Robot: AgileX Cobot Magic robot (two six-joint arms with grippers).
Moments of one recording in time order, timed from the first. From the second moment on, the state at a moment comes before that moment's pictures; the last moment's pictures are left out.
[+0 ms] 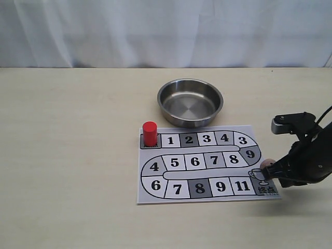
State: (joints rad) left arm -0.06 0.00 0.00 -0.06 0.15 0.08; right arm 0.02 1.70 -0.75 0.17 0.50 -0.29
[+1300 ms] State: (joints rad) left arm -0.06 0.00 0.00 -0.06 0.15 0.08; right arm 0.25 1.49 -0.87 0.35 0.54 -0.33
